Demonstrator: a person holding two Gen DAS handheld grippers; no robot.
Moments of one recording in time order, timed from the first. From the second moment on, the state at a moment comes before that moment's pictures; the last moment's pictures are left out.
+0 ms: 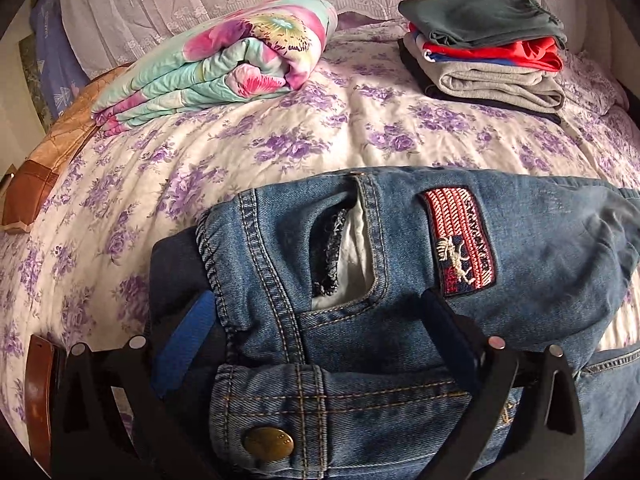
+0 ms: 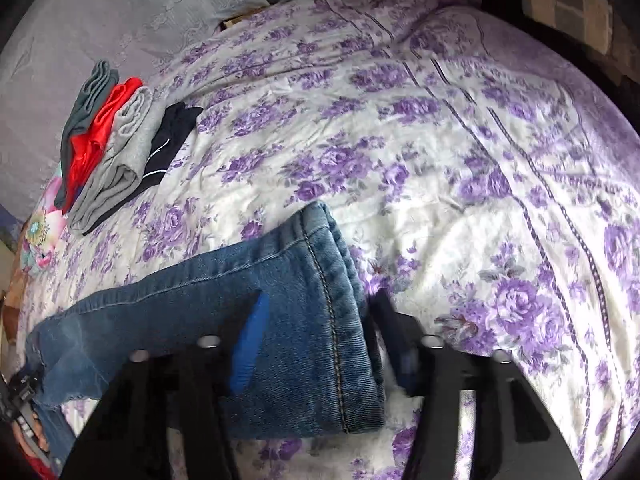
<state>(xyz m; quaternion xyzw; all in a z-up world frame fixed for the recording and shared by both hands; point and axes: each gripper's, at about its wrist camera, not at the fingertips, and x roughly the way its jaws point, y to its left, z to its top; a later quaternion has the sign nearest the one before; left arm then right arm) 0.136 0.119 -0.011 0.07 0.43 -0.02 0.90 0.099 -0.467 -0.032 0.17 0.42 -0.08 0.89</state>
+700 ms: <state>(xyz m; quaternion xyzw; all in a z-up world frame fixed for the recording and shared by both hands) 0.135 0.119 -0.012 0.07 0.43 0.00 0.90 0.105 -0.340 -0.037 -0.10 0.44 -0.03 0.89</state>
